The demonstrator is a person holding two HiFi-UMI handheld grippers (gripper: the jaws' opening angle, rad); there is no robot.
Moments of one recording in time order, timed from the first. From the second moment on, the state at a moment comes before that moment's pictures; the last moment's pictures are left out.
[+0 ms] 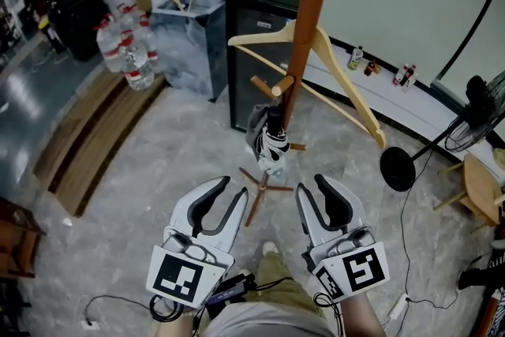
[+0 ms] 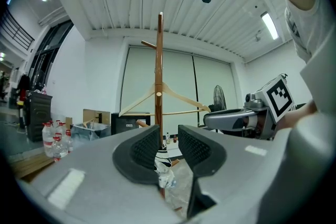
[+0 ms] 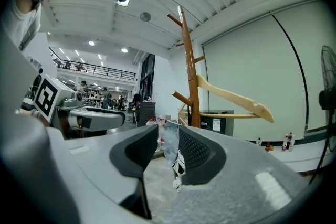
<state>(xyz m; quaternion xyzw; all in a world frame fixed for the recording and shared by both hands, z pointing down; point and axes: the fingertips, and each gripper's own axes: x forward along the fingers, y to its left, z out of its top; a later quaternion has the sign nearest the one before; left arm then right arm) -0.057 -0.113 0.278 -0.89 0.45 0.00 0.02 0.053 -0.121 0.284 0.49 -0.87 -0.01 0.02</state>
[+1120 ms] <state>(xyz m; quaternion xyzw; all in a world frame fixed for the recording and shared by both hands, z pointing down) -0.050 -0.176 0.276 -0.87 0.50 0.00 0.02 0.048 -0.213 0.278 0.45 -0.89 -0.03 0.03</state>
